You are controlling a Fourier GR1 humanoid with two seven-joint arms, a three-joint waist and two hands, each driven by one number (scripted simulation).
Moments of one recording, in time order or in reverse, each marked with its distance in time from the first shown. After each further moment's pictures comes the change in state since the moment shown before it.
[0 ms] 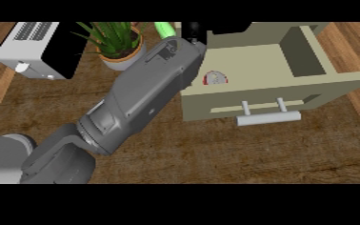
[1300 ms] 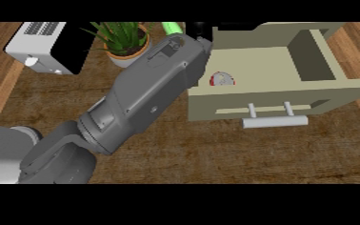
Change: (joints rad) left arm -0.035 0.000 -0.032 -0.006 0.163 0.026 -0.175; right arm -0.201 -0.075 0.116 -0.096 0.466 0.072 -0.202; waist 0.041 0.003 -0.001
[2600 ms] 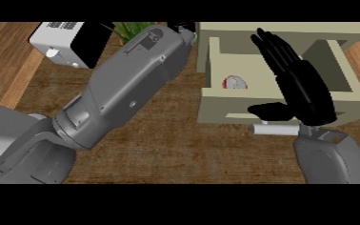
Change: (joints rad) left arm 0.043 0.098 0.019 -0.115 -0.066 0.026 0.128; right arm -0.495 -0.031 0.562 0.683 1.031 -0.347 -0.183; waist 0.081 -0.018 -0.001
